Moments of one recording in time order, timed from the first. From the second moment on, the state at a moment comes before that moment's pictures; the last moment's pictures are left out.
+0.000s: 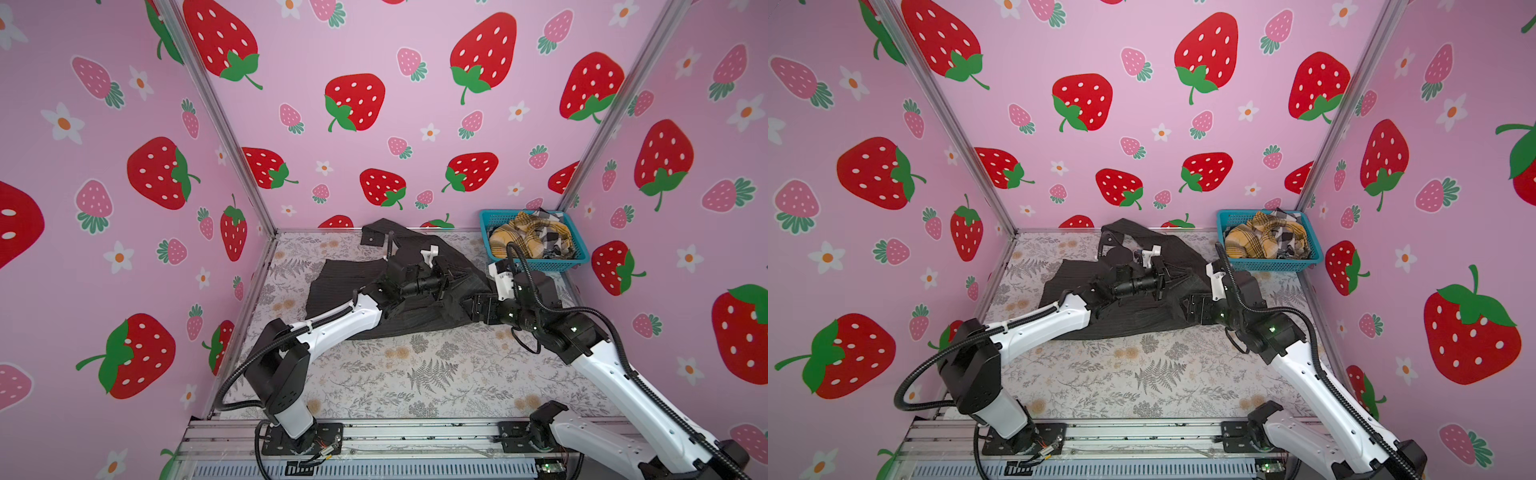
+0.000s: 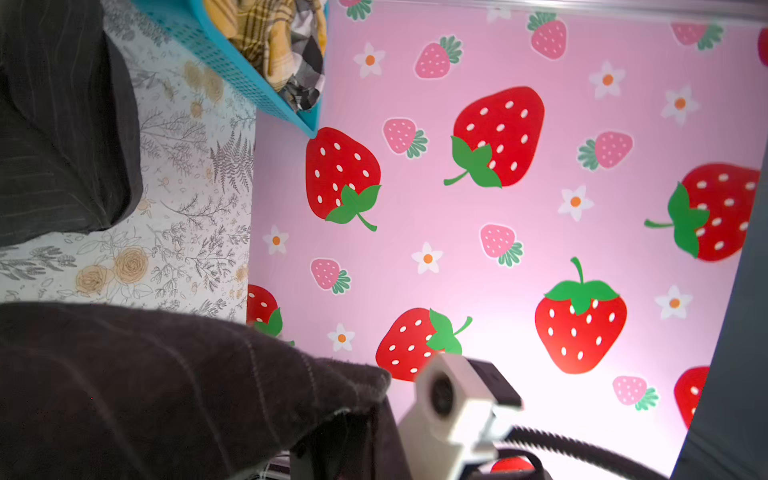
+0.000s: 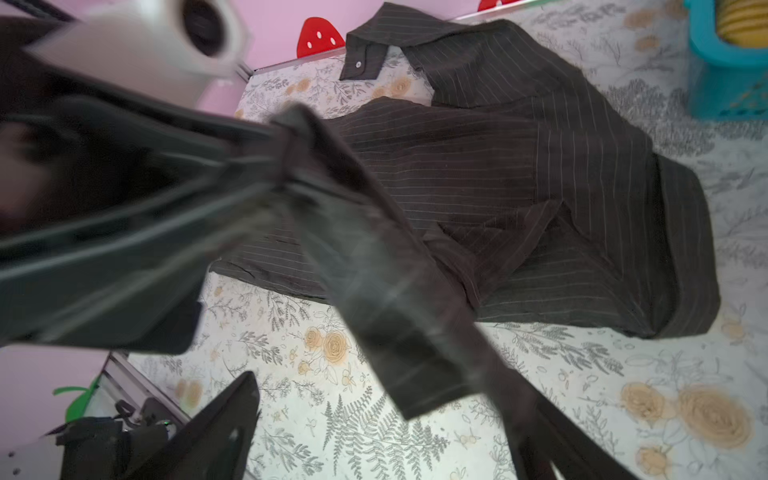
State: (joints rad) left arm -0.78 1.69 1.23 0.35 0.49 -1.63; right arm 0.61 0.95 0.96 -0.61 -0.13 0.43
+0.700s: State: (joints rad) left arm -0.78 1.64 1.16 0.48 0.45 -1.80; right arm 0.56 0.94 0.76 -0.36 -0.13 0.41
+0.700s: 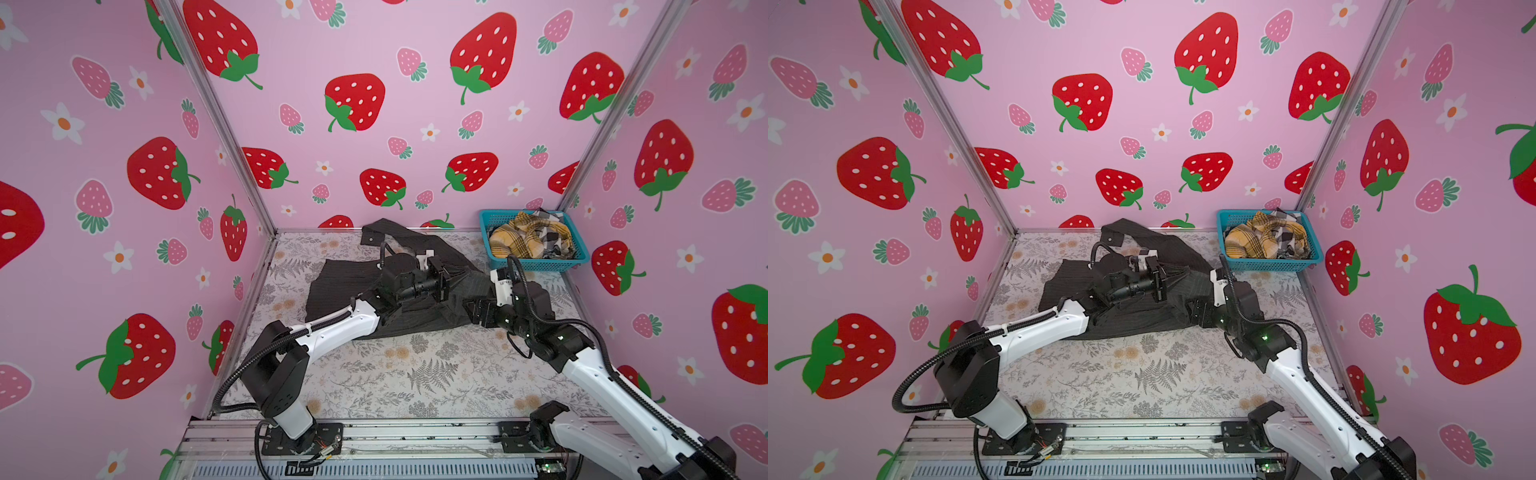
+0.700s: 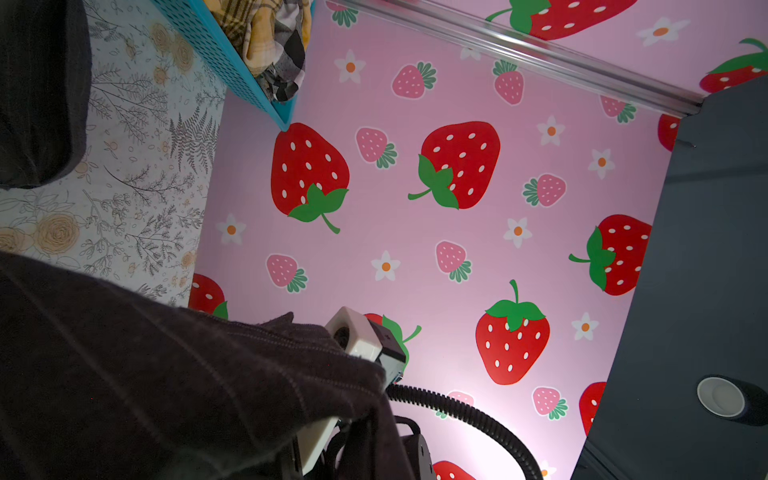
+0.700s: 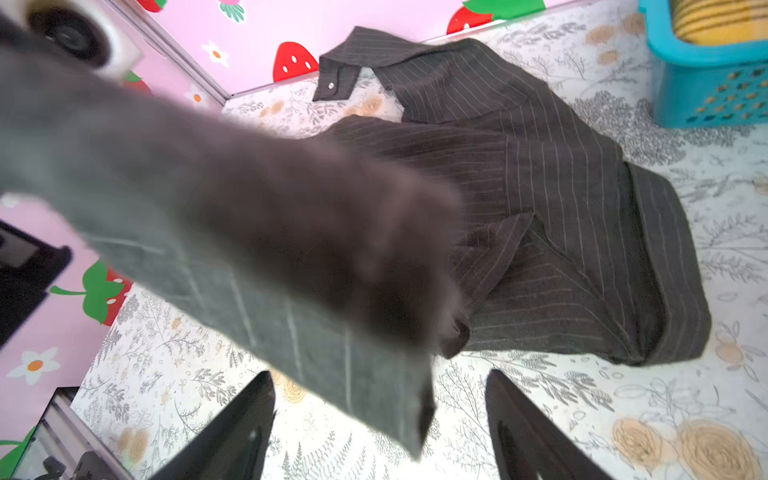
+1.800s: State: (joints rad) left arm -0.59 1.29 1.54 -0.47 0.37 -0.88; right arm 0.61 1.42 1.80 -0.87 -0.05 0.17
